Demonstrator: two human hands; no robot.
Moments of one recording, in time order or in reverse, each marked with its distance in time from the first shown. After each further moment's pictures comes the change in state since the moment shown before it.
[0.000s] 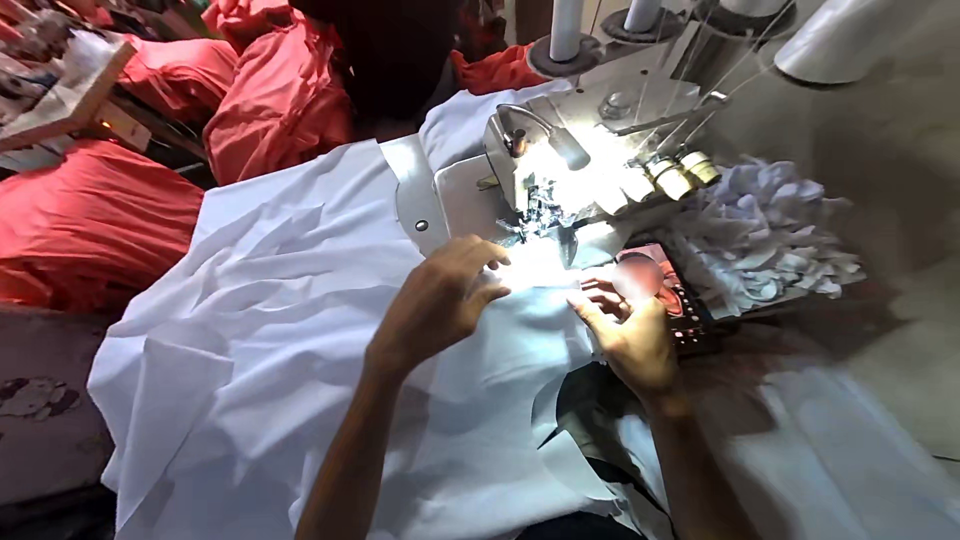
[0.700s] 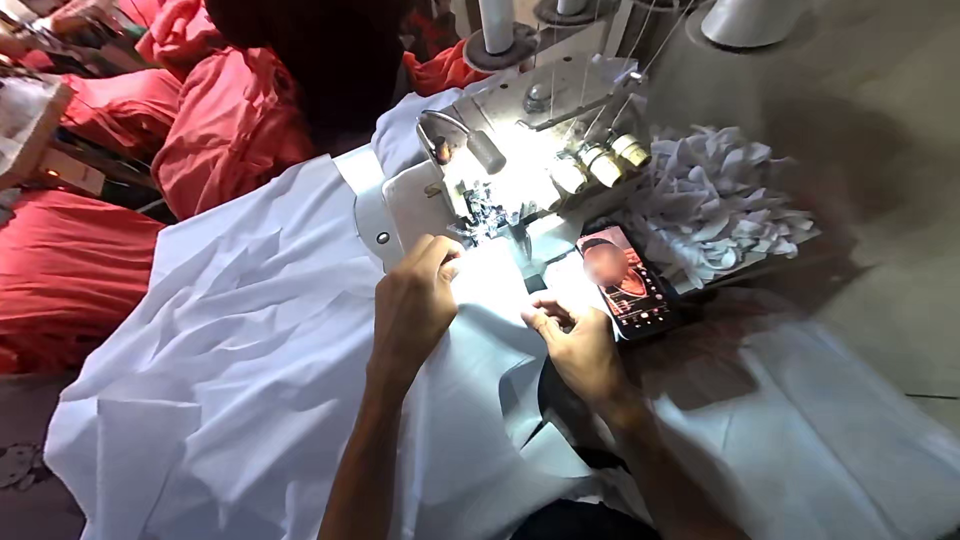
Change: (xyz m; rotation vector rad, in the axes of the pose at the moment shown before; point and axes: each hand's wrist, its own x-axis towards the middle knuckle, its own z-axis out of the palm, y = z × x) left_hand 0.019 0.010 0.034 0.183 0.169 -0.275; right_hand -0.025 0.002 0.017 -0.012 0.052 0.155
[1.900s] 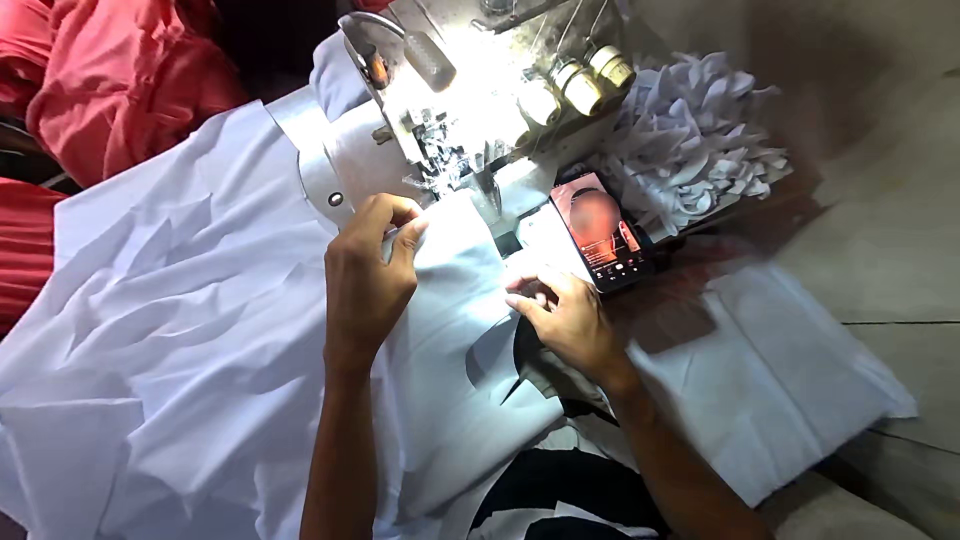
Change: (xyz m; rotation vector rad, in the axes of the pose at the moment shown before) left_hand -0.010 0.001 0.000 -0.137 0.046 0.020; right_hand -0.017 0.022 -0.022 -0.233 -0.133 0.029
